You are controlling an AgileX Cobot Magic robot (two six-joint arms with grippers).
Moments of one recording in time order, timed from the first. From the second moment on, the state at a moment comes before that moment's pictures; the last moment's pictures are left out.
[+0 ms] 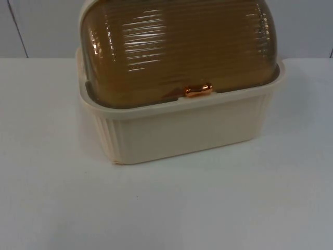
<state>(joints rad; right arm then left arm) 0.05 0.00 -0.52 0.00 1.09 -0.08 -0.02 0.00 -0.50 -0.05 1.09 0.08</state>
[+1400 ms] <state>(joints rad) 0.05 0.00 -0.52 0.01 1.09 -0.07 -0.02 0.00 -0.50 -0.02 1.09 0.08</state>
